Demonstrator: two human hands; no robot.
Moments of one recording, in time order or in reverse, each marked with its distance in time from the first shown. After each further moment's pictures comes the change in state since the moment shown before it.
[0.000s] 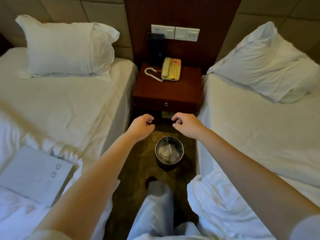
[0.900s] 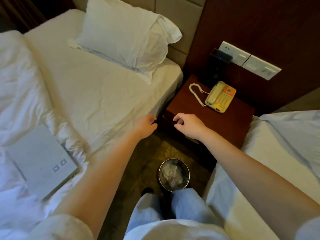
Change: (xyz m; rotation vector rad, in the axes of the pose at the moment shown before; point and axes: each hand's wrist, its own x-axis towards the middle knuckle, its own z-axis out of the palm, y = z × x) left_hand 0.163 -0.086 -0.111 -0.222 0.188 -0.367; right_hand 0.269 -0.104 -0.019 -0.223 -0.310 -0.242
